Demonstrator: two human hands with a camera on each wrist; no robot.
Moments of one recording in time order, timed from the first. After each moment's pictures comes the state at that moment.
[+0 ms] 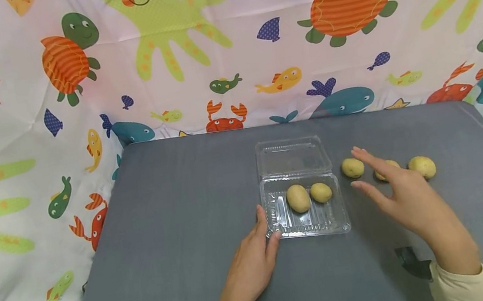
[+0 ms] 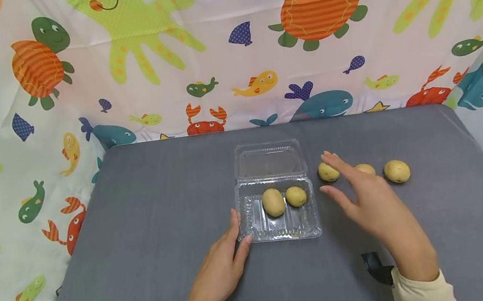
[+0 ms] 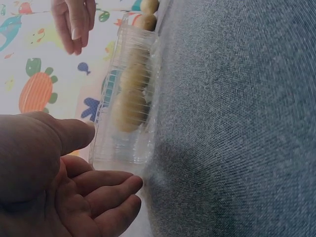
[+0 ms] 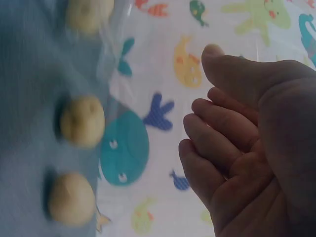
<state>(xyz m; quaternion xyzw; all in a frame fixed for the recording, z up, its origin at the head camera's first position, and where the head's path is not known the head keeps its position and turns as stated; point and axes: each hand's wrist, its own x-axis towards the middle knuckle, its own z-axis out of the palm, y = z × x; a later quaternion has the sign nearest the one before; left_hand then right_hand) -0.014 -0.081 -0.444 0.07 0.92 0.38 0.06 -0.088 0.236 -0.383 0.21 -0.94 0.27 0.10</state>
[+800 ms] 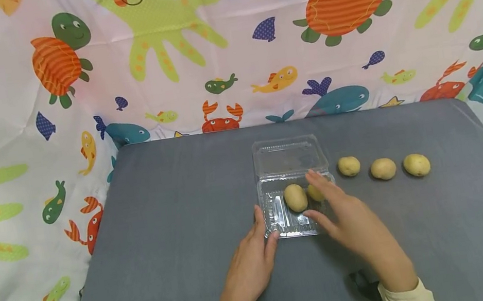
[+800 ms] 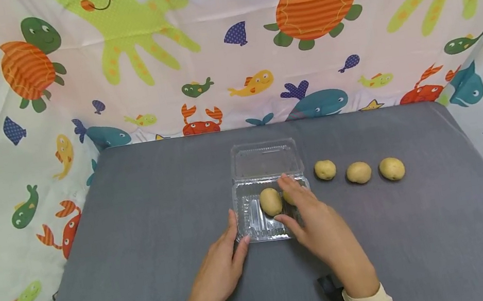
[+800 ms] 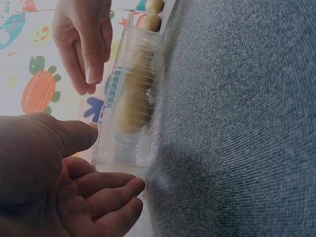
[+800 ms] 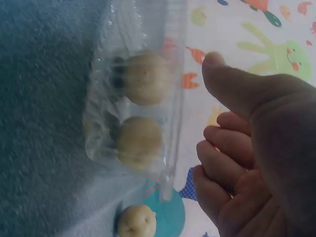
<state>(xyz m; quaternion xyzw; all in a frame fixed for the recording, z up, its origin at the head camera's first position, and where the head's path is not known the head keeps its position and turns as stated) -0.014 -0.079 -0.444 0.07 0.92 0.39 0.06 -0.068 0.161 -0.425 0.22 -0.93 0.30 0.07</state>
